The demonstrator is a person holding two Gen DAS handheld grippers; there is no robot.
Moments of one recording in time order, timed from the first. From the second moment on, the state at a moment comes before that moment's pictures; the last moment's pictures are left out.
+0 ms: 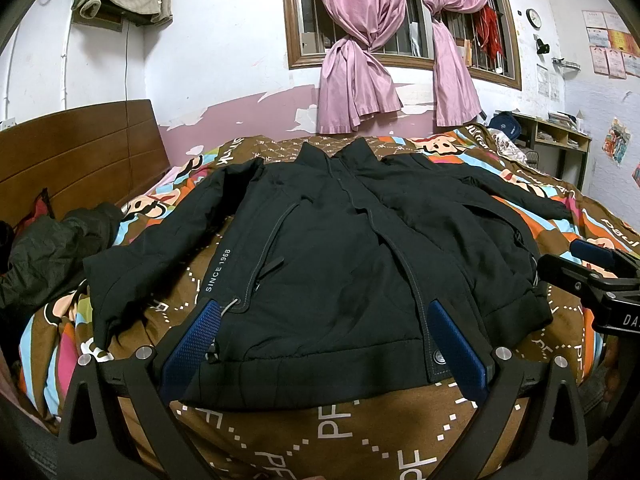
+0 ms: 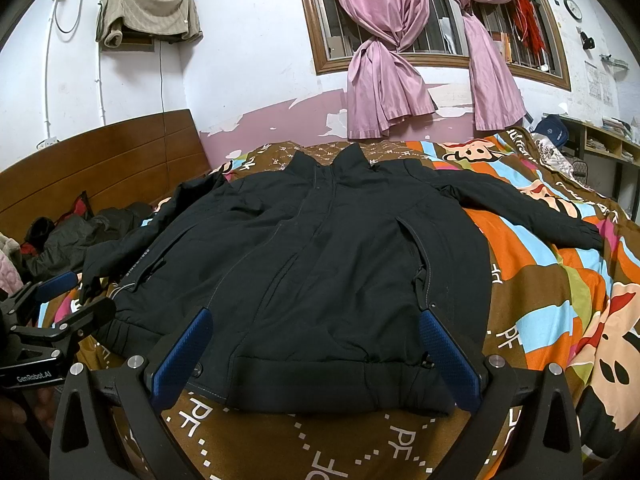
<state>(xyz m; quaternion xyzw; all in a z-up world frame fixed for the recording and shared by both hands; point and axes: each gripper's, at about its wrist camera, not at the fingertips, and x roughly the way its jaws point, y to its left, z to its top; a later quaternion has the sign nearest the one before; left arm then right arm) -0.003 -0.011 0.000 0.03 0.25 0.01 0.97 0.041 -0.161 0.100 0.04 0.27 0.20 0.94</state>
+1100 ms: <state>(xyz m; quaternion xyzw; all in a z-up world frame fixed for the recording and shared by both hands) 0.162 -0.007 0.055 -0.02 0.32 -0.08 0.94 0.202 -0.328 0.097 0.08 0.33 -0.01 0.94</state>
